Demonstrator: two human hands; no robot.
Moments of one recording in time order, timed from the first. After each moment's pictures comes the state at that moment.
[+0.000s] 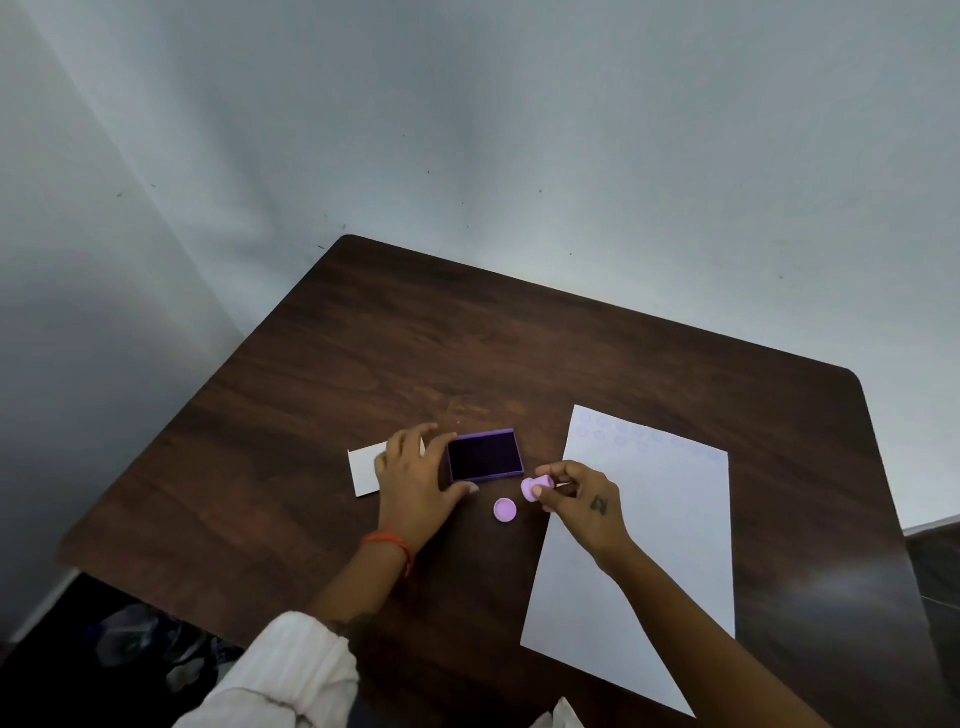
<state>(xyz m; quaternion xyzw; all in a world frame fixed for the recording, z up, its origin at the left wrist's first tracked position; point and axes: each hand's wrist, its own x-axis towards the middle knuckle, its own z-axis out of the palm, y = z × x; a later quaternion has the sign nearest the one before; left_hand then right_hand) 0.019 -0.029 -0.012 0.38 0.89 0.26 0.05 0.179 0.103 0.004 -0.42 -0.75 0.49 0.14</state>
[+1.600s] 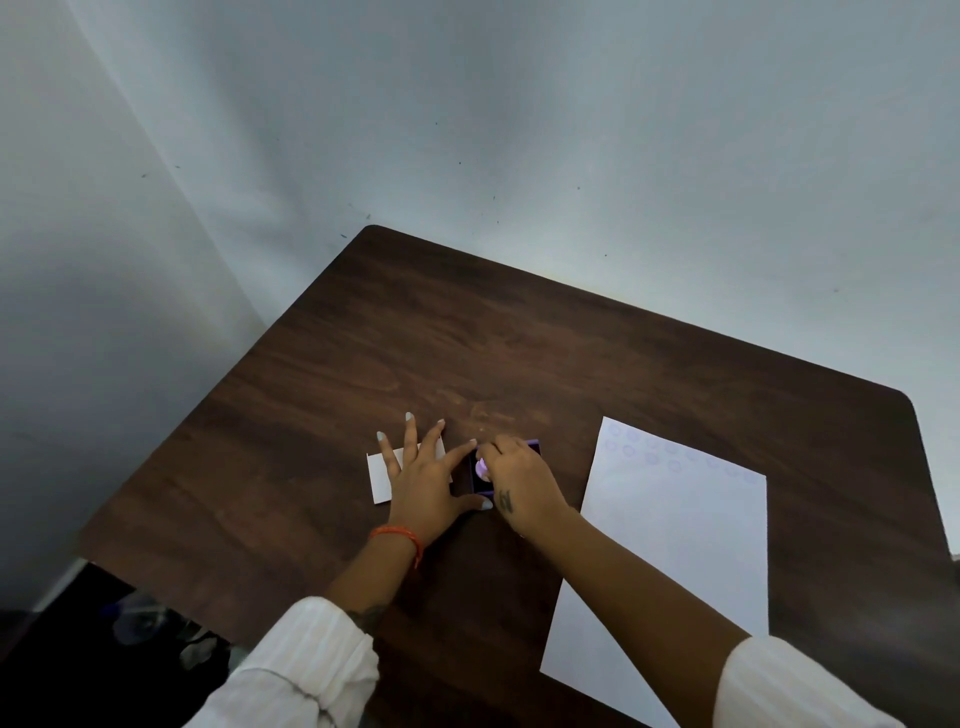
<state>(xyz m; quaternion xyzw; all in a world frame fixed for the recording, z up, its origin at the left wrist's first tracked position) -0.007 -0.026 -0.029 0.41 0.89 0.15 0.10 0.083 0.084 0.008 -0.16 -0.97 0.18 -0.06</state>
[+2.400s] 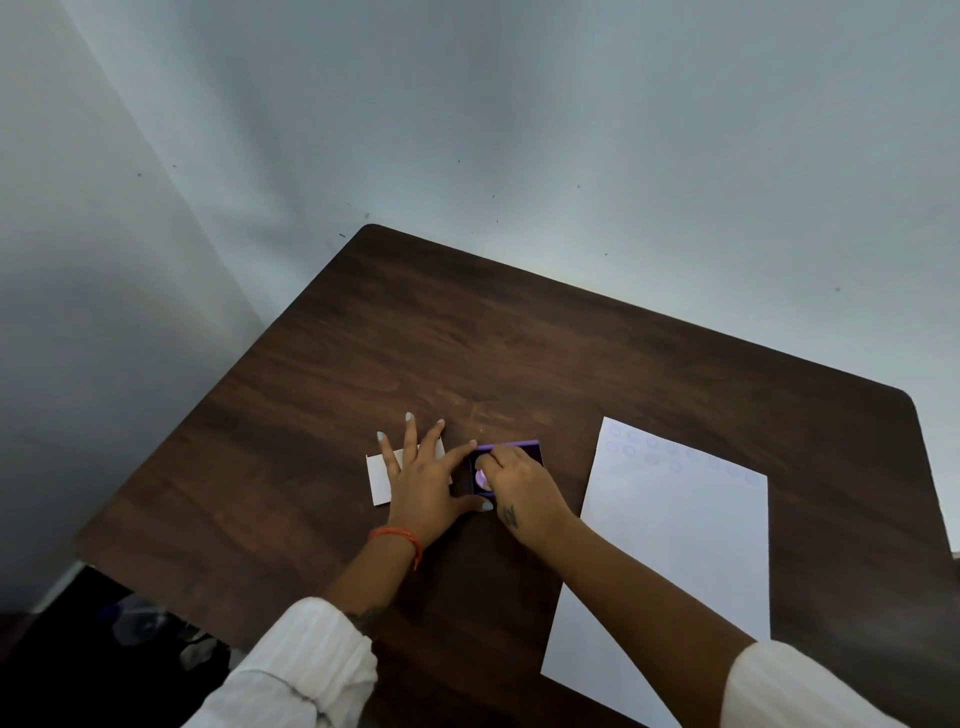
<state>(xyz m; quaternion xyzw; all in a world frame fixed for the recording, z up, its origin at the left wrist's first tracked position) -0.010 -0.025 -0.032 0.42 0.89 0.15 0.11 0.091 0.081 0.003 -0.14 -0.97 0.17 -0.05</state>
